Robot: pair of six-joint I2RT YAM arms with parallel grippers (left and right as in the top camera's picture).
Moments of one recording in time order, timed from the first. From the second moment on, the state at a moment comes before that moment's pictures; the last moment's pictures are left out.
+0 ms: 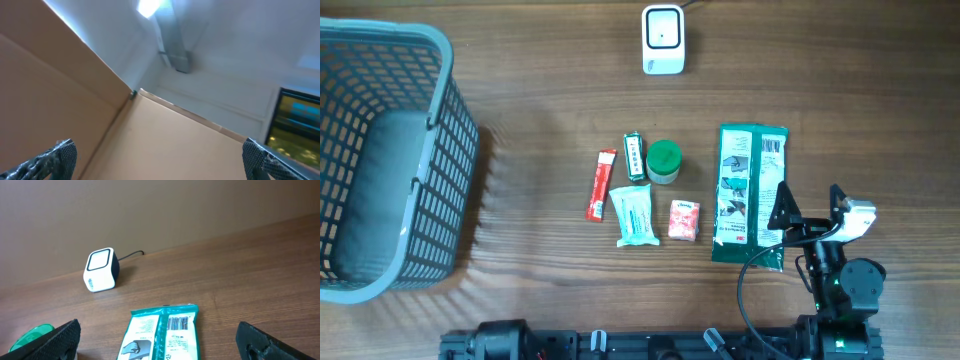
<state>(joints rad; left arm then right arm) 0.06 0.13 1.11 -0.21 -0.50 -0.21 -0.05 0.09 0.01 0.00 -0.10 0.26</state>
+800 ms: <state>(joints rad) 0.17 0.01 0.92 -0.57 -0.50 -0.31 -0.05 0.88 0.93 -0.62 -0.27 0.36</state>
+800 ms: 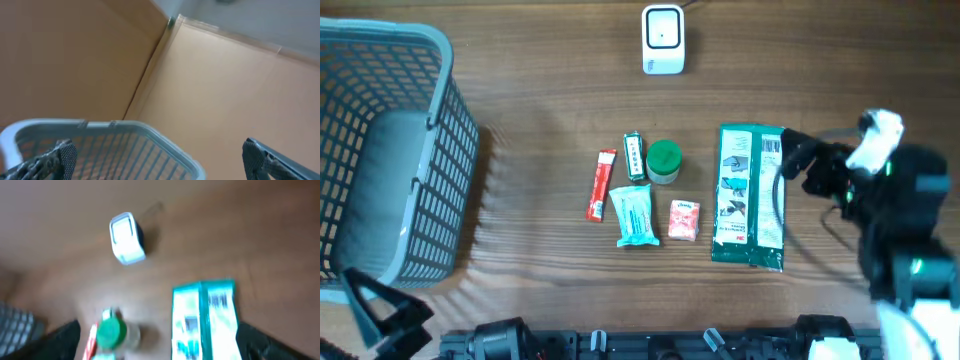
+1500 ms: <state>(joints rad) 0.17 0.01 0.92 -1.27 -0.49 -0.37 0.32 1.34 0.84 -0.77 -0.44 0.57</state>
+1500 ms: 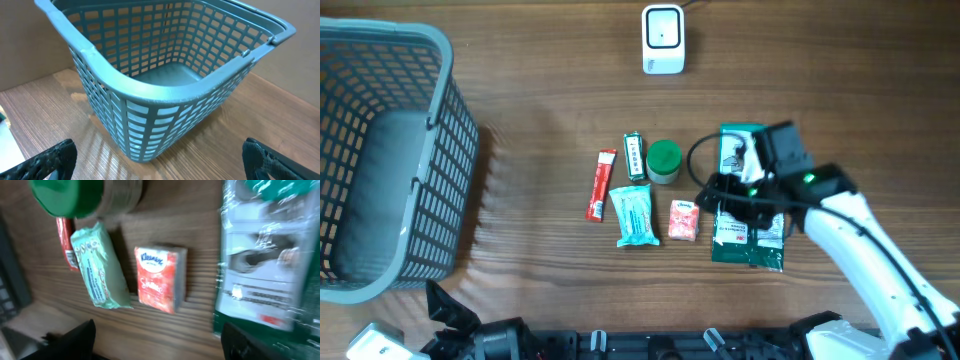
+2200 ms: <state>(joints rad) 0.17 0.01 0.92 -1.27 -0.49 -0.37 0.44 1.54 0.66 -0.41 -0.49 0.75</state>
